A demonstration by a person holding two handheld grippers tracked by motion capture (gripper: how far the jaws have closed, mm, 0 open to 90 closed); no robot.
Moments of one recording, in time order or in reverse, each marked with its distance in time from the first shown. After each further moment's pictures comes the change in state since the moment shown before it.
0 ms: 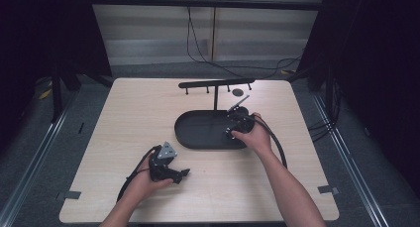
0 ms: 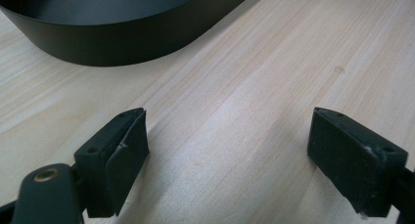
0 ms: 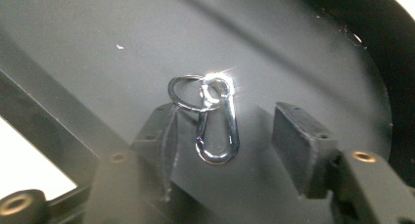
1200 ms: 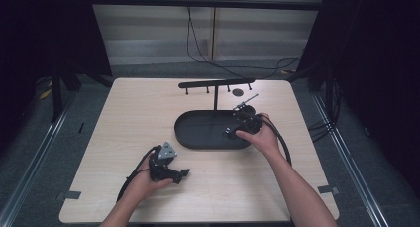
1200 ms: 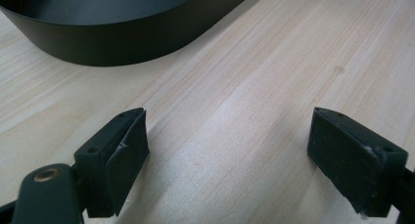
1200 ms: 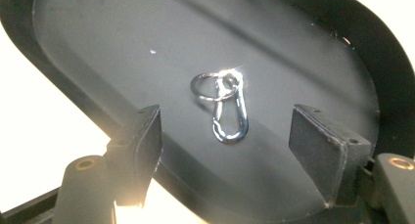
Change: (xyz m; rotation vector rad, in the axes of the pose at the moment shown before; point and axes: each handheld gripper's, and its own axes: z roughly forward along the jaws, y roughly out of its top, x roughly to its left) left arm 0.000 0.000 0.000 0.000 0.000 -0.003; right arm 0.000 -0.010 -0.028 -0.067 0.062 0.026
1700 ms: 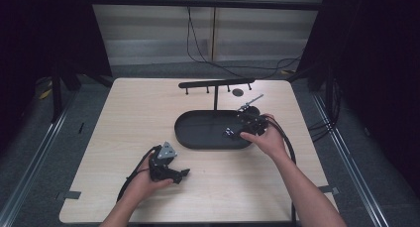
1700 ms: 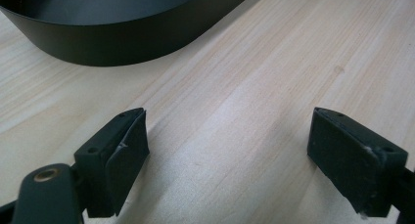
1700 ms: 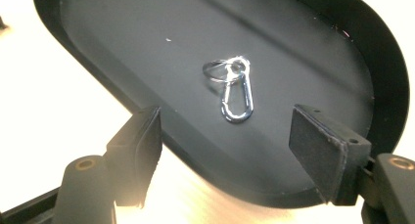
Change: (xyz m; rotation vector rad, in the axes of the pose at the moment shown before) left arm 0.000 0.000 0.000 0.001 0.002 0.005; right arm 0.002 -0.009 -0.019 -0.011 0.028 -0.023
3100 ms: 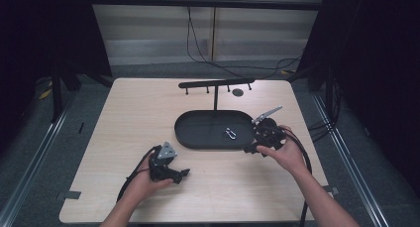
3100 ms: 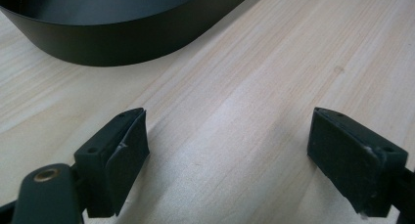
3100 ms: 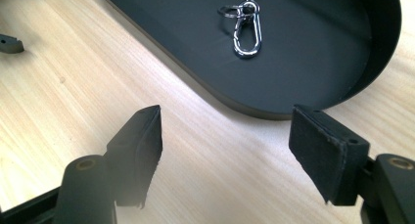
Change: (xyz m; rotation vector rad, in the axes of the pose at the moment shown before) left arm 0.000 0.000 0.000 -0.002 -0.002 -0.004; right arm 0.000 -0.051 -0.032 -0.035 0.037 -0.019
